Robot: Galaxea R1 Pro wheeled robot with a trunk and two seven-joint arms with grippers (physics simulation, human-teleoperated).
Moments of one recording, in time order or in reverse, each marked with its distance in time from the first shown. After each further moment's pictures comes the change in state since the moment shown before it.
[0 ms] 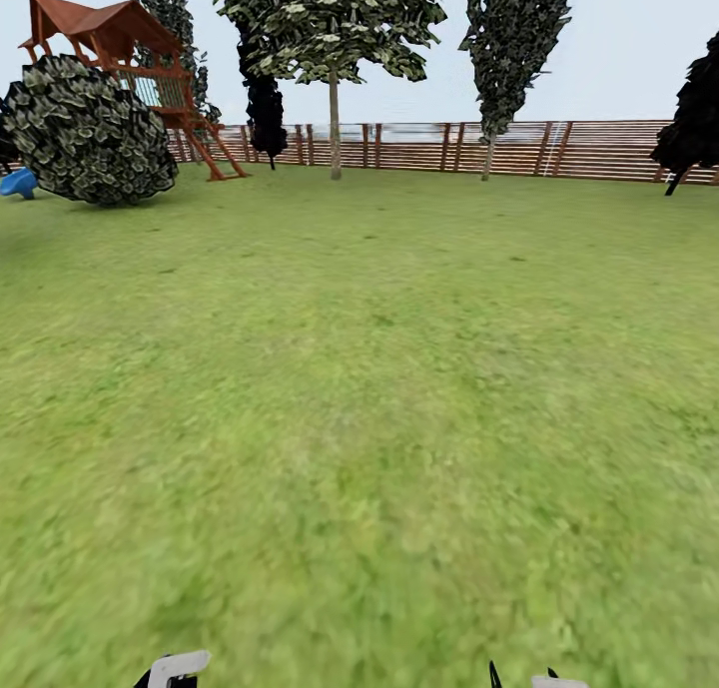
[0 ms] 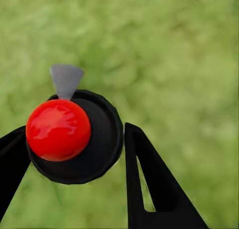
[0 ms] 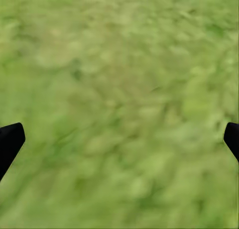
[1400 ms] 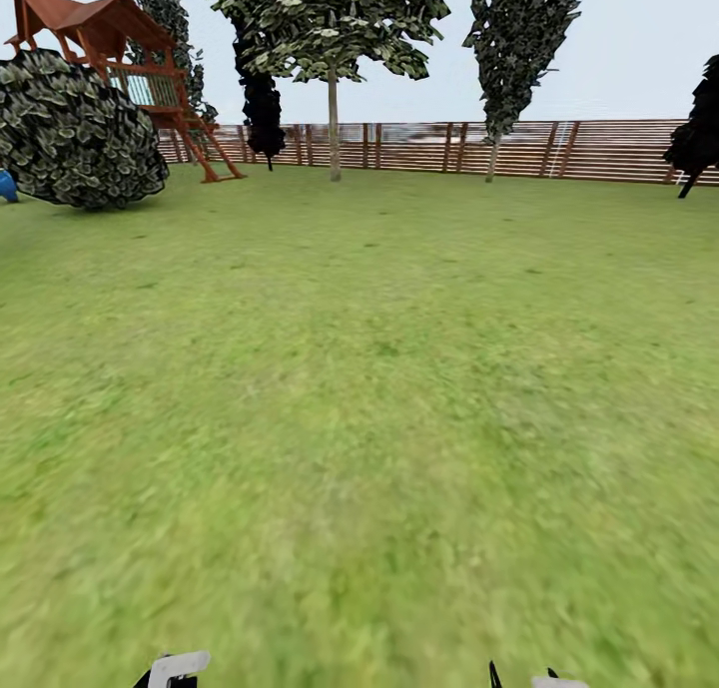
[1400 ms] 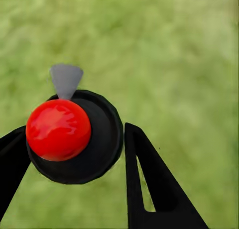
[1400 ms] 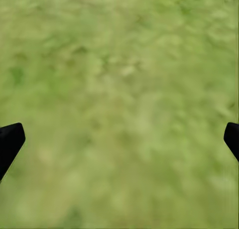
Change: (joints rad) left arm 0.000 0.000 0.000 0.000 0.000 0.000 0.000; right arm 0.000 0.000 0.000 0.000 0.000 0.000 0.000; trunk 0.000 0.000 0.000
